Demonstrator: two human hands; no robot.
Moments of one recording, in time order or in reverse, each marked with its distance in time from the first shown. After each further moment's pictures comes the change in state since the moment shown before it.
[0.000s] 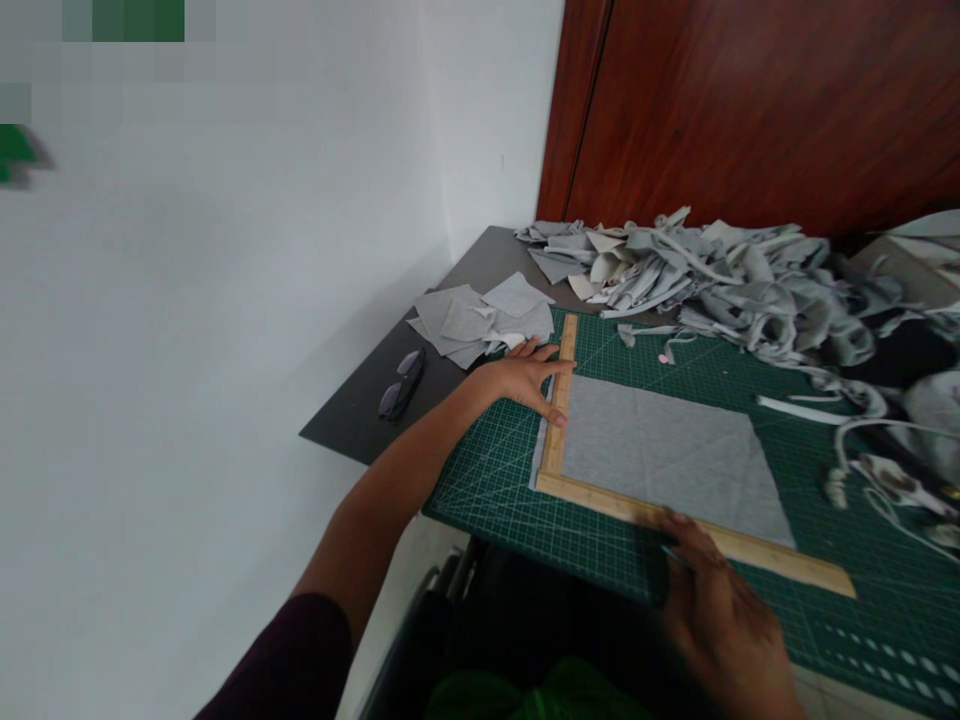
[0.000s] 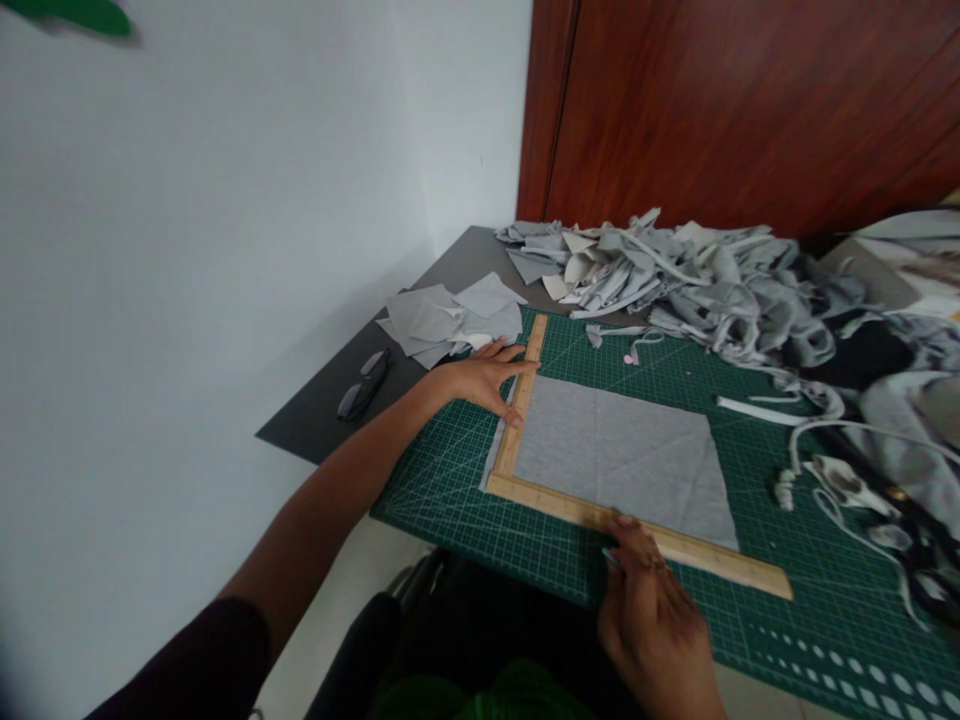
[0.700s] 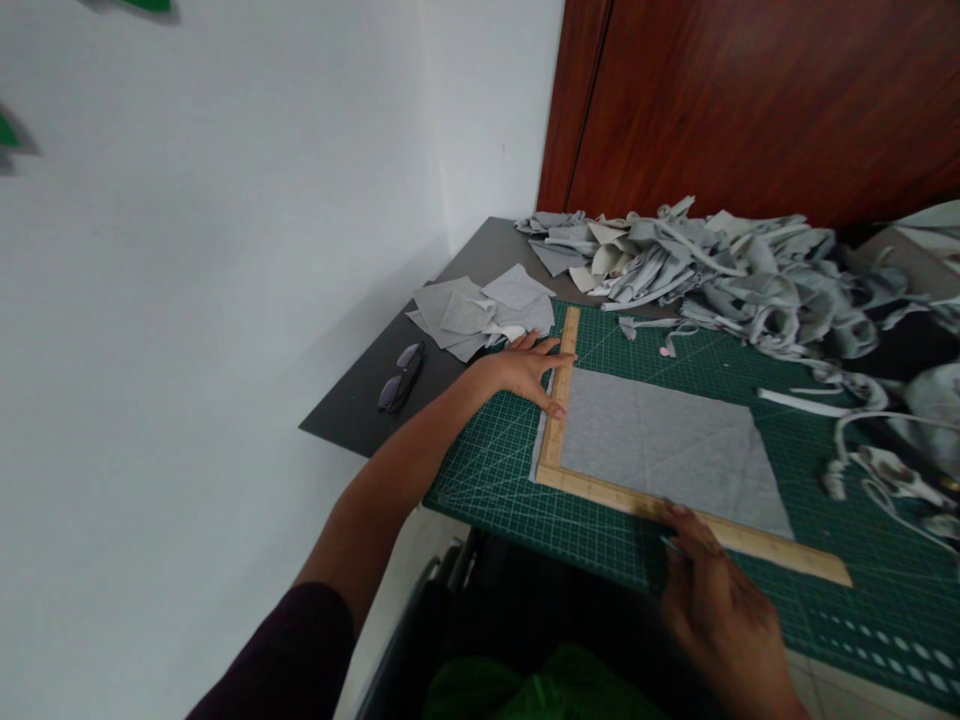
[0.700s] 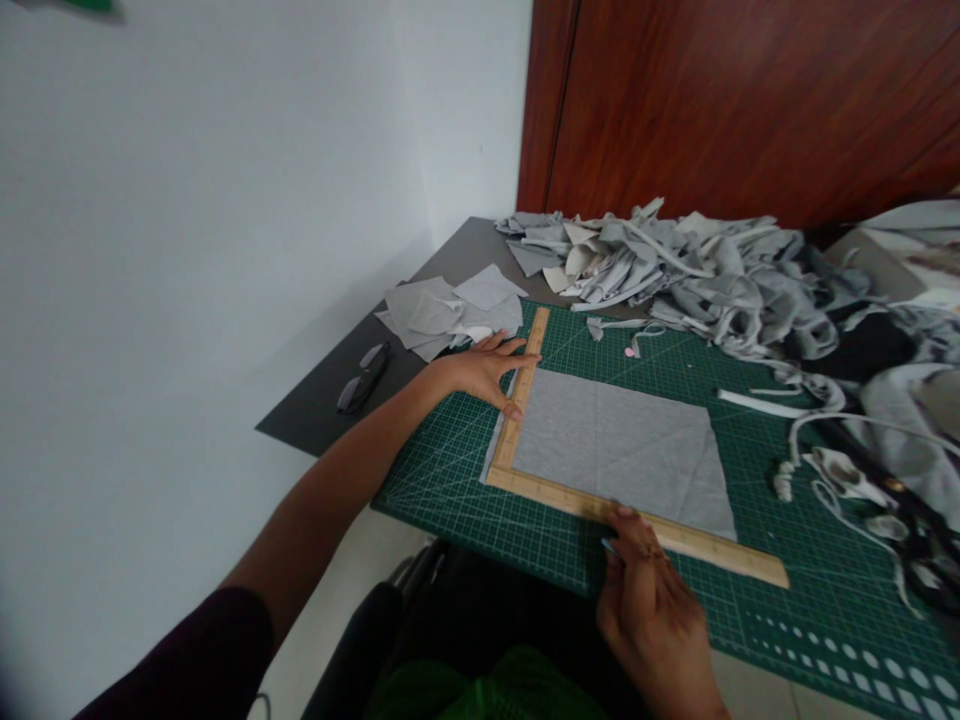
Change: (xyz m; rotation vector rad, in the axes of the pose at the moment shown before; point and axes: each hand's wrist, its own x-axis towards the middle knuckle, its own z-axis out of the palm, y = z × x) left_hand 0.000 0.001 -0.002 0.001 -0.019 -0.007; right_hand -0.001 -0.001 -0.003 0.002 0.001 0.007
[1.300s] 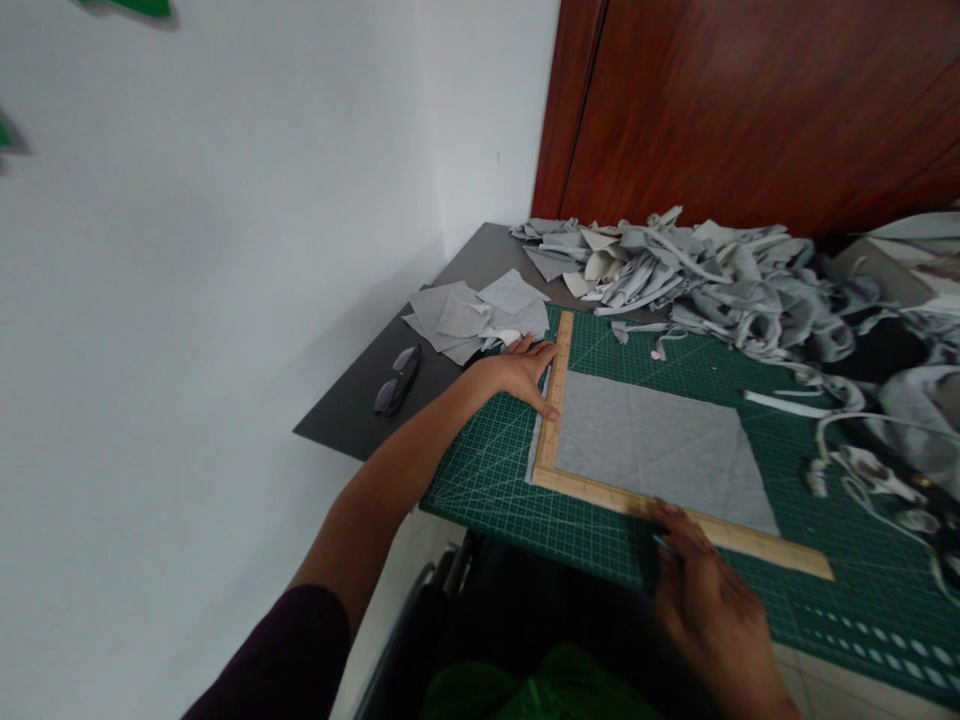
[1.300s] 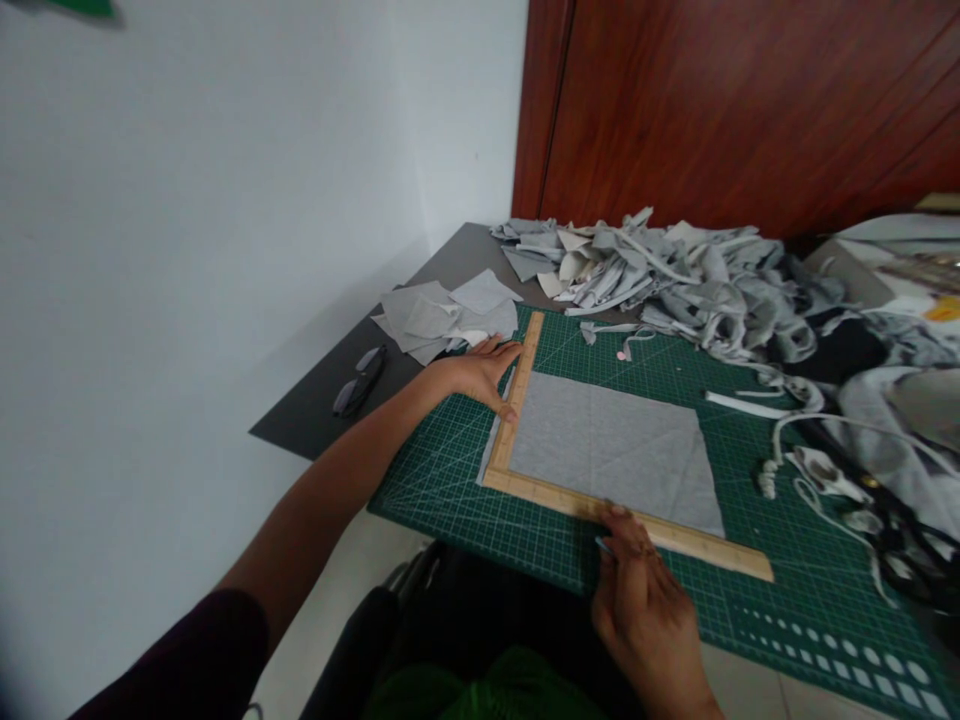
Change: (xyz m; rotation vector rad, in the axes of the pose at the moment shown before) left_hand 0.001 0.007 -0.002 0.006 0.006 -0.028; right_hand 0.001 0.000 0.002 0.001 -0.011 0.007
